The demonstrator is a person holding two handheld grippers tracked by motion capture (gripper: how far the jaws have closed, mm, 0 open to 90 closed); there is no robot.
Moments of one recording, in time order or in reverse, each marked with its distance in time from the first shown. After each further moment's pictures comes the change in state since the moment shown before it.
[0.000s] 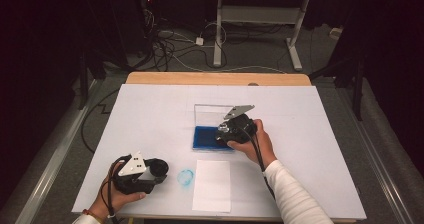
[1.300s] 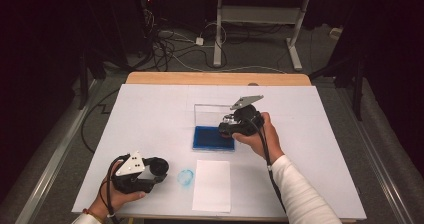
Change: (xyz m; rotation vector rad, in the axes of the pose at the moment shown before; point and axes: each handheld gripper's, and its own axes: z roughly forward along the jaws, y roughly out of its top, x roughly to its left) left arm 0.001 0.001 -0.002 -0.032 -0.010 0.001; right arm -0.013 0.018 -0.031 -0.028 -0.006 0.039
